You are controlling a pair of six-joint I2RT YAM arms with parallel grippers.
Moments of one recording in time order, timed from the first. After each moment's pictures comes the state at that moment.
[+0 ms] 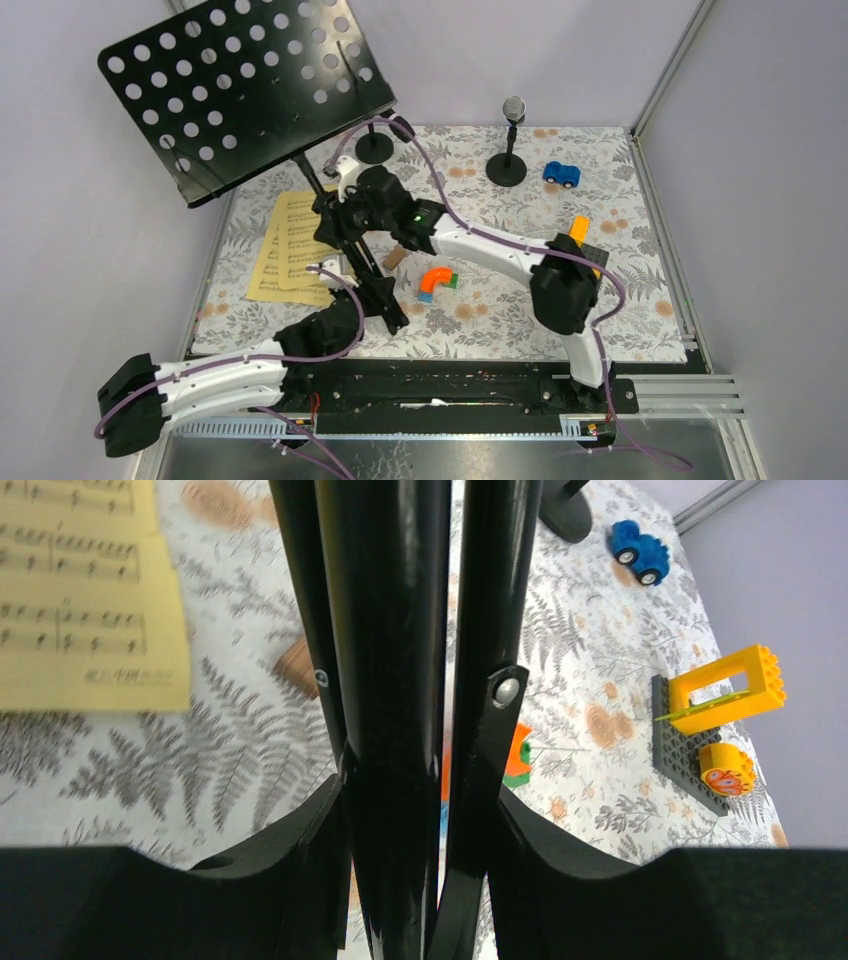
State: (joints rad) left arm -1.07 0.77 0.22 0.24 -0.74 -0.82; right arm 0.99 2.01 1.75 -0.05 -0.24 0.31
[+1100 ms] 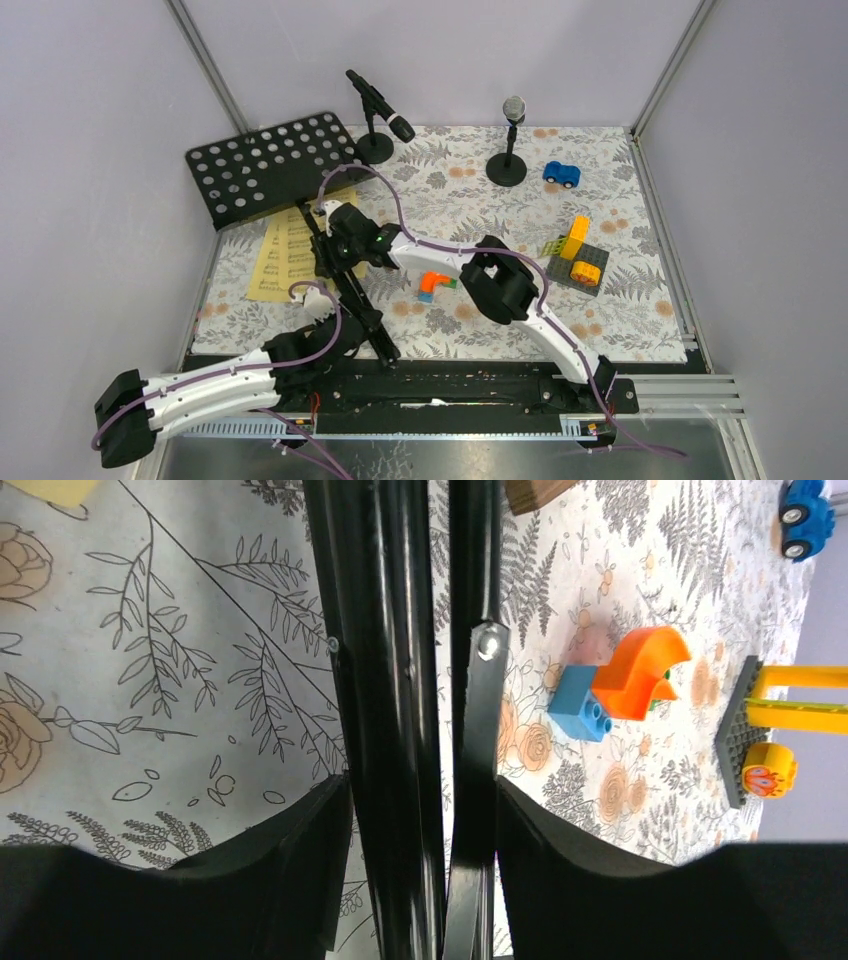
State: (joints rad) left arm -1.07 0.58 0.14 -0.34 -0.61 -1.47; right arm 1.03 2.47 2.03 -0.20 -0.21 0.45
